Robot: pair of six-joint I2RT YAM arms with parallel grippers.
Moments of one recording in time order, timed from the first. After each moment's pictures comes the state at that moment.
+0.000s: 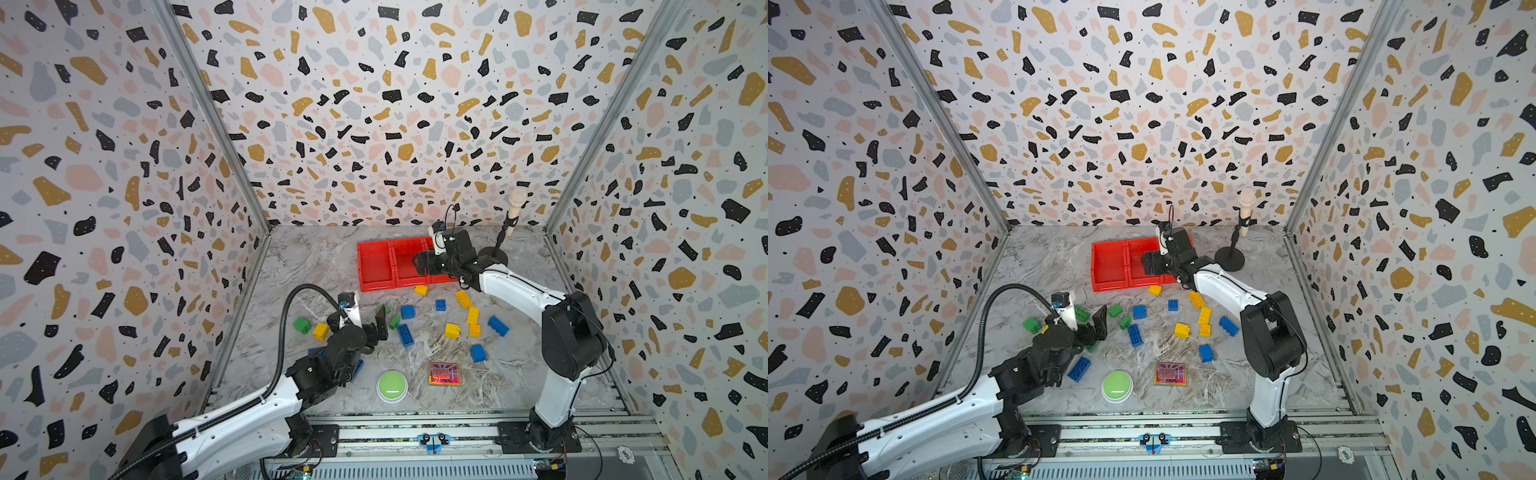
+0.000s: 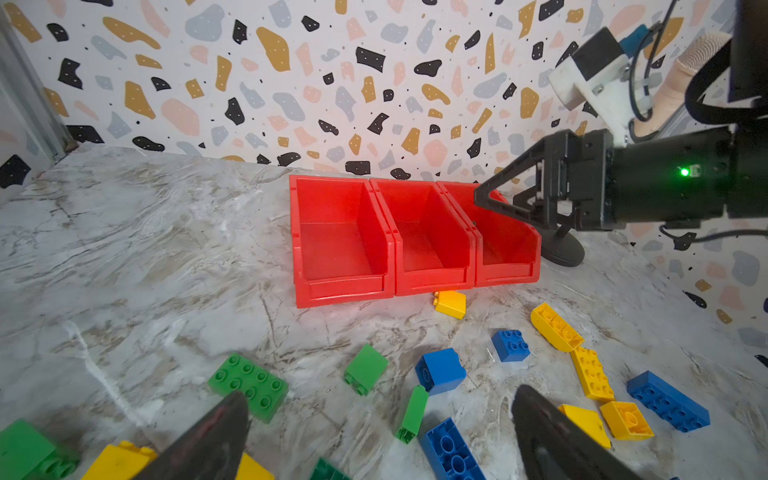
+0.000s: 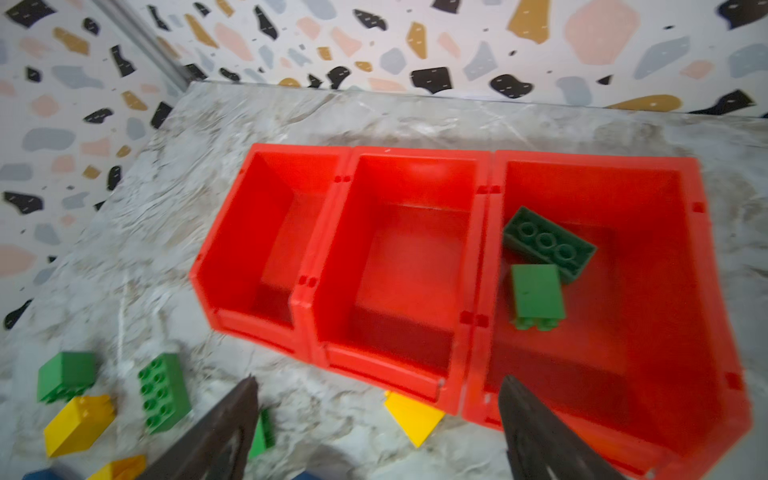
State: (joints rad) left arm -0.91 0.82 0.44 0.03 -0.66 -0.46; right arm 0.58 1.81 1.39 -0.19 -0.10 0.26
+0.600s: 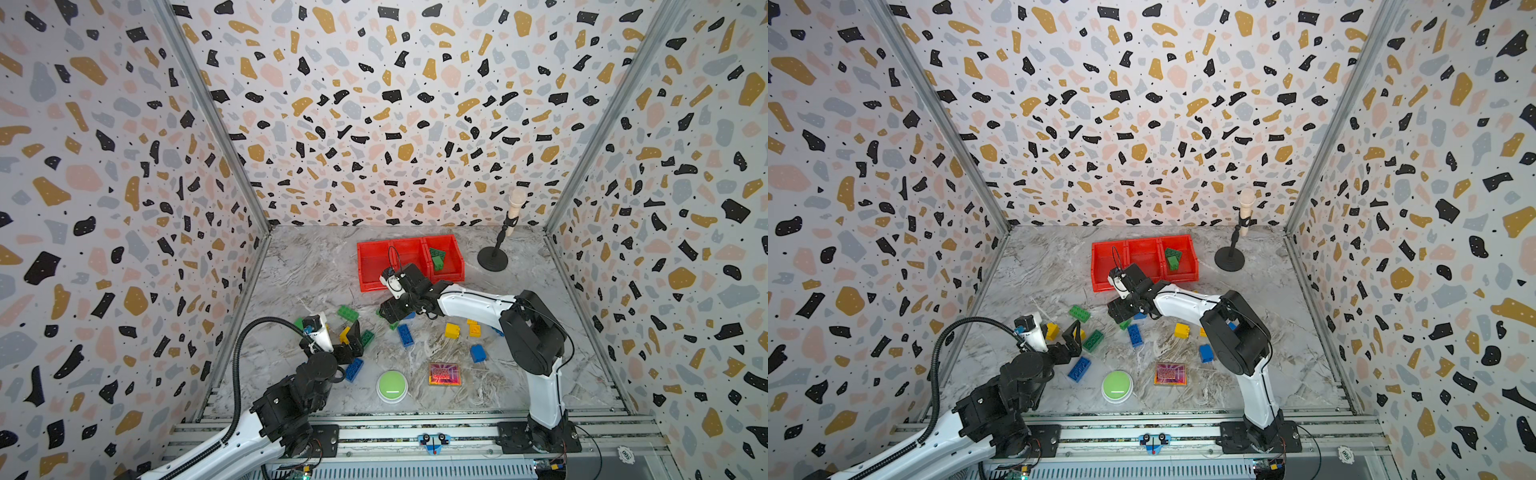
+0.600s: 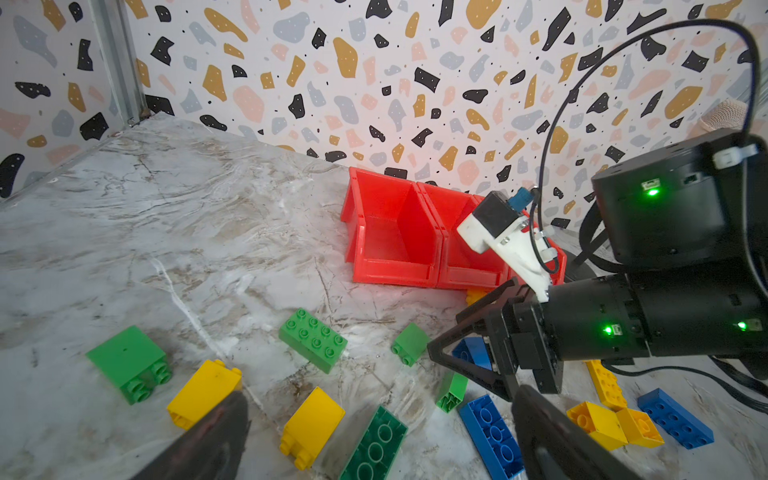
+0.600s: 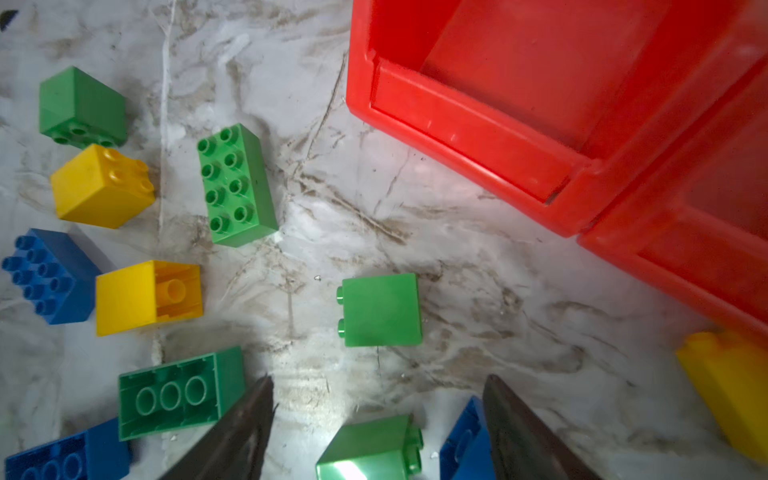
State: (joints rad) left arm -0.91 0.42 0.27 -0.19 -0.72 -0.57; right arm 0.82 2.03 1.44 -0.31 -0.17 0.14
